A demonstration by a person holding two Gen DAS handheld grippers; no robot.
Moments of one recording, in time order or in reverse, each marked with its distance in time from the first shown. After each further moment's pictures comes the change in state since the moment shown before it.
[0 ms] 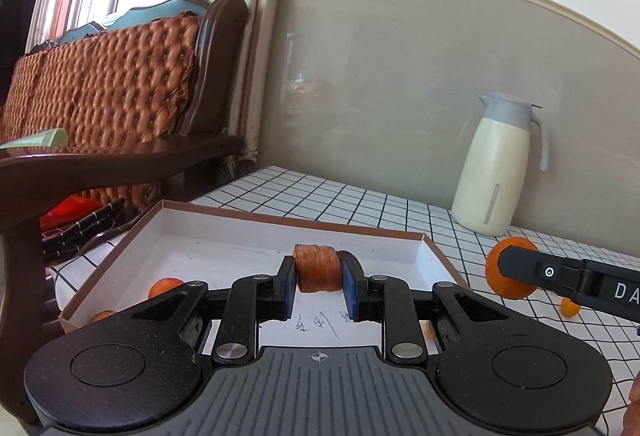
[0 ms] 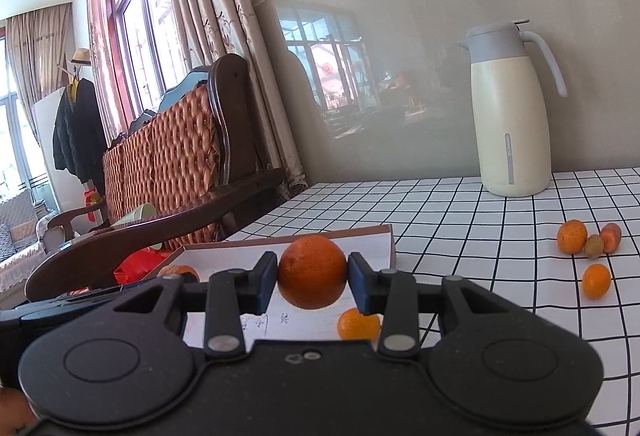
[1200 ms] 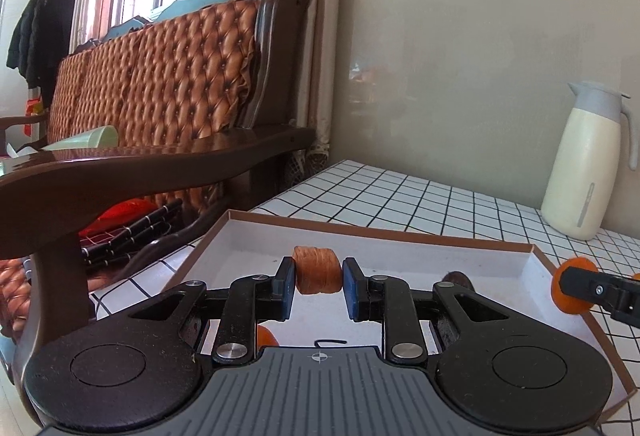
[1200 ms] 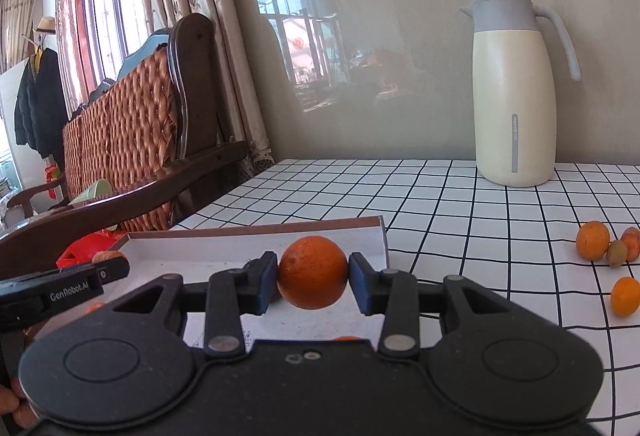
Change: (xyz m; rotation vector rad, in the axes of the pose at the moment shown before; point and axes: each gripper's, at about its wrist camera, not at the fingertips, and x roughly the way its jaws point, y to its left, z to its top) left arm 0.068 0.043 0.018 0.010 0.039 0.205; right arm 0.080 0.005 0.003 -0.033 0.094 -0.121
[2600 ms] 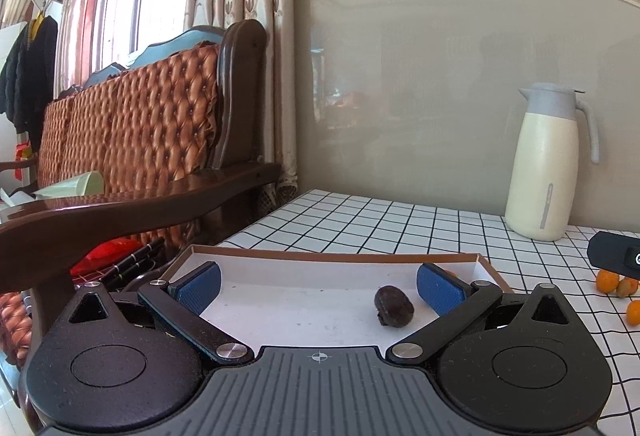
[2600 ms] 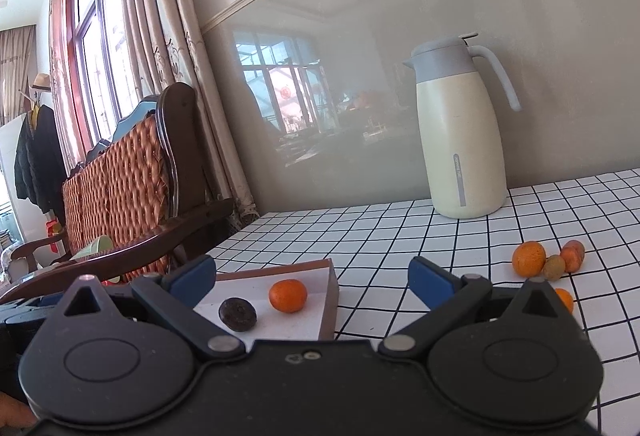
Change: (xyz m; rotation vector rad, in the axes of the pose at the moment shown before) left arm -0.047 -0.047 0.001 0.093 -0.101 -0.050; right arm -0.068 -0.046 0.000 0.083 -0.166 -0.008
